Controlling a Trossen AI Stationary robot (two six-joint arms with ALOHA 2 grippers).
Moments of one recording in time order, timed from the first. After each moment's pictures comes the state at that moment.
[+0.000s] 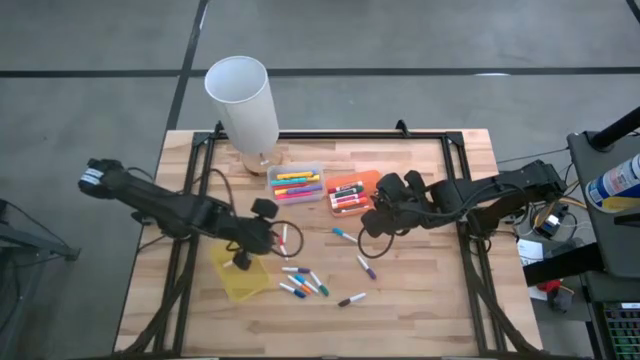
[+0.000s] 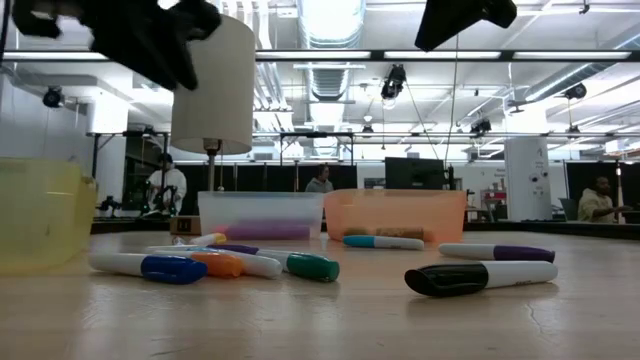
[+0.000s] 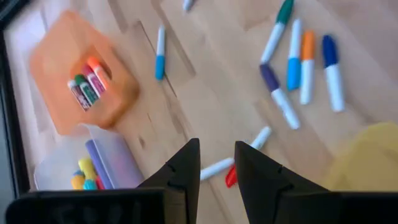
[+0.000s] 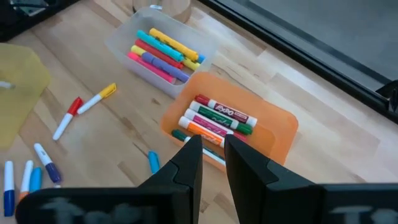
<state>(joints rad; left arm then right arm) -0.32 1.18 0.95 -0.67 -0.24 0.33 0.25 1.43 1.40 -1.05 0.67 0.94</state>
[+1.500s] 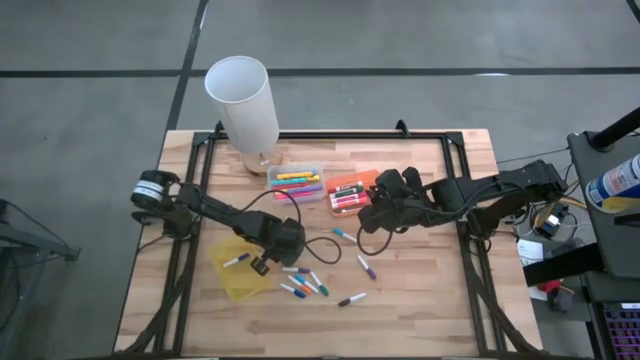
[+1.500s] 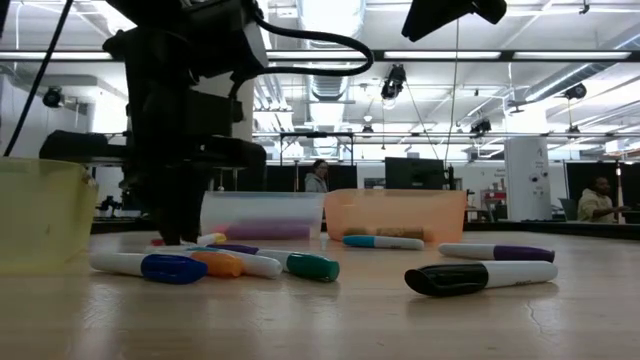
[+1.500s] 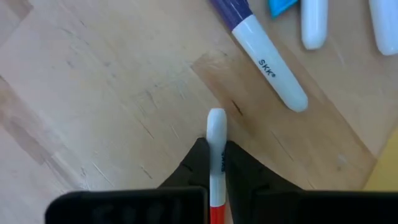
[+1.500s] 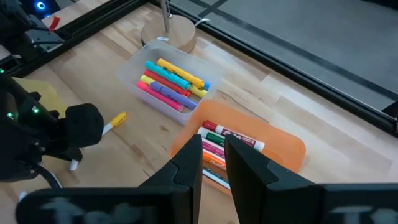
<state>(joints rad) -0.19 1.71 0.96 -0.54 0.01 0.52 0.25 1.42 1.40 -0.96 0.74 0.90</state>
